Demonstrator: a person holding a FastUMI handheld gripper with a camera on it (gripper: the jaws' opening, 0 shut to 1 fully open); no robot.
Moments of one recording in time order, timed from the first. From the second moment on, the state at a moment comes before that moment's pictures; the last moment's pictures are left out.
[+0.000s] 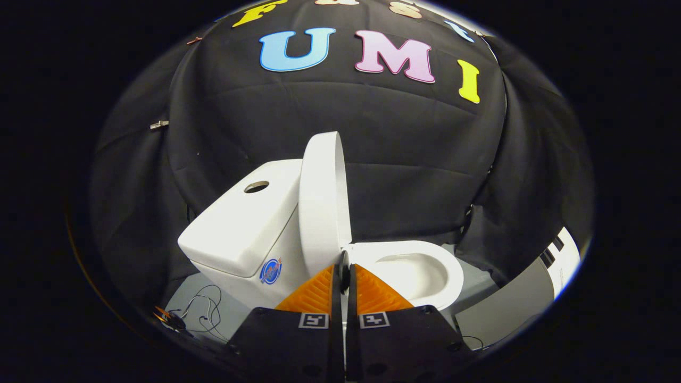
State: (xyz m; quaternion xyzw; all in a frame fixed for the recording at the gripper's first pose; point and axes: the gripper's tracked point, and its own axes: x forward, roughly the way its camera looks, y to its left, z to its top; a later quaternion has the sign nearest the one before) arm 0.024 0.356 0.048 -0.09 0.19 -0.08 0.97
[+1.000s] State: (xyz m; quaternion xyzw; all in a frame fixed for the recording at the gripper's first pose) arm 0.033 0.390 0.035 -0.13 0.21 -0.07 0.97
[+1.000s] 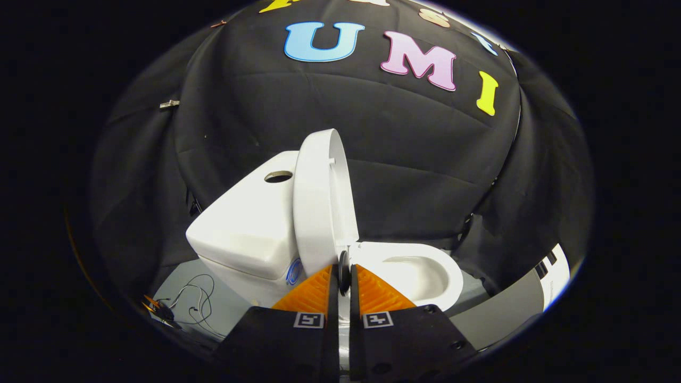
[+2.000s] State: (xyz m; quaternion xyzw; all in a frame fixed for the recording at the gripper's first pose) arm 0.012 0.418 0.076 -0.10 0.18 0.03 0.98
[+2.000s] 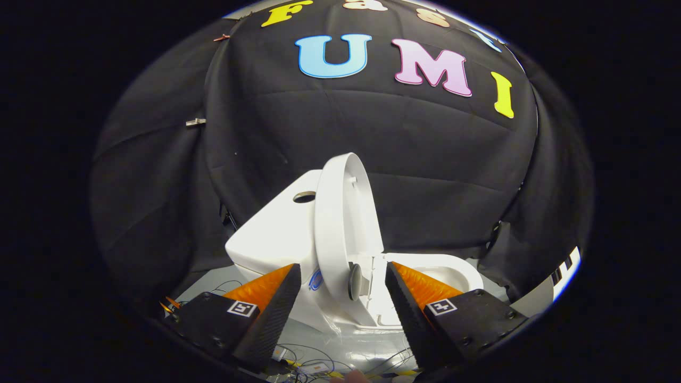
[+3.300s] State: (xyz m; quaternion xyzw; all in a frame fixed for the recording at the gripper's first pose) arm 0.014 0.173 0.125 -0.09 0.06 0.04 0.99
